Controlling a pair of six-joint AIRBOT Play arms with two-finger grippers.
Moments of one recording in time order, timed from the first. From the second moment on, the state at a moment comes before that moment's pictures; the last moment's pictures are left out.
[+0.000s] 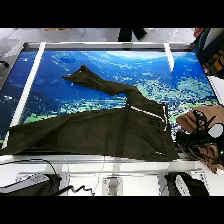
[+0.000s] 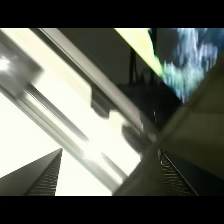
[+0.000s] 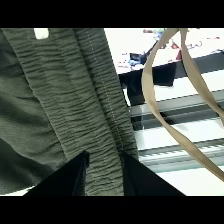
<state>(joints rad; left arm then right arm) 1.06 -1.32 1.02 1.65 -0.96 -1.28 -0.34 -0.75 0.58 -1.44 1.32 1.47</state>
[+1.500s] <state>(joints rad) 0.74 -1.49 1.26 1.46 -0.76 -1.28 -0.34 -0.75 0.58 -1.41 1.18 1.48</state>
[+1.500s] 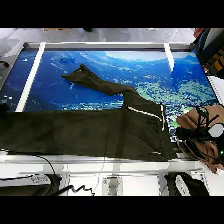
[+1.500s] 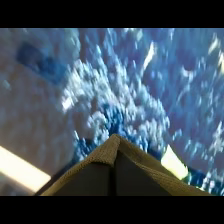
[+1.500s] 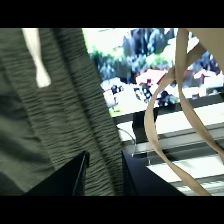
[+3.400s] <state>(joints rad) 0.09 -1.42 1.29 1.05 -0.72 -1.16 -0.49 -1.67 1.01 -0.83 1.40 0.87</state>
